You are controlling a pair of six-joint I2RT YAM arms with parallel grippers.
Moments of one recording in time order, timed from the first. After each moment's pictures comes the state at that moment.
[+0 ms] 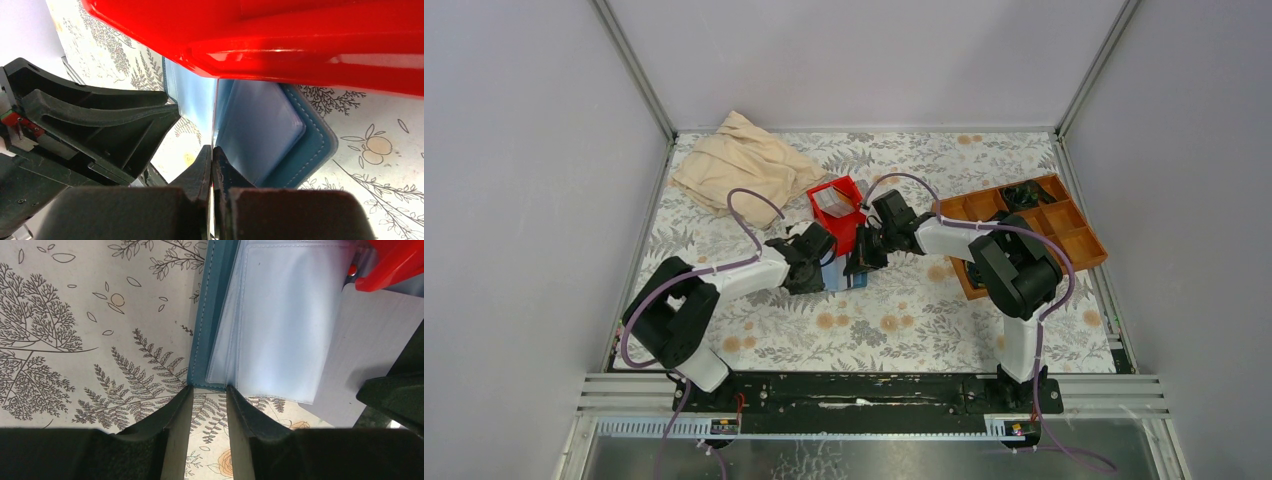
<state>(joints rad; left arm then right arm) -0.66 1.59 0.85 -0.49 -0.23 -0.77 0.63 1.95 1.16 -0.15 -0.57 0.69</state>
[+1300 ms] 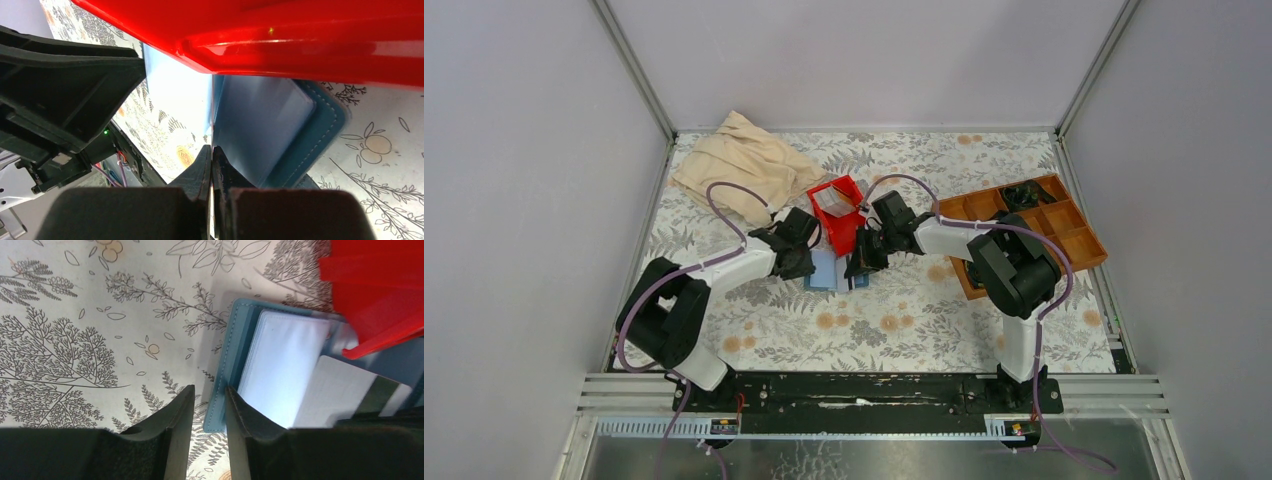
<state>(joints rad) -0.53 1.56 0.88 -0.44 -0.20 -0.73 0.63 1.96 1.16 -0.17 -0.58 0.65</state>
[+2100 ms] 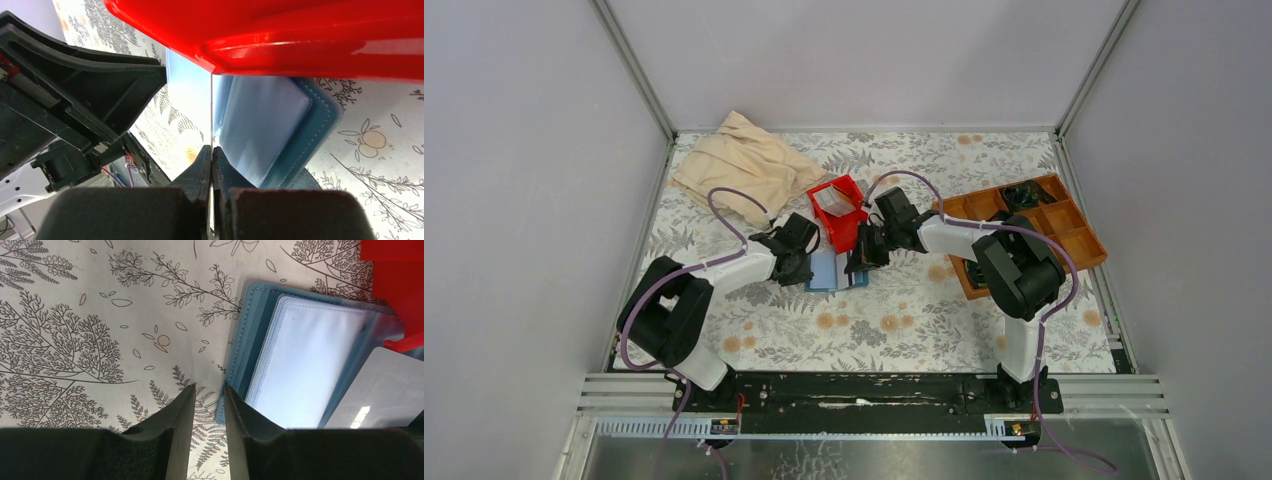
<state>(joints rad) -0.53 1.58 0.83 -0.43 -0.19 -0.73 0.62 1.94 1.16 -0.17 -0.59 0.67</state>
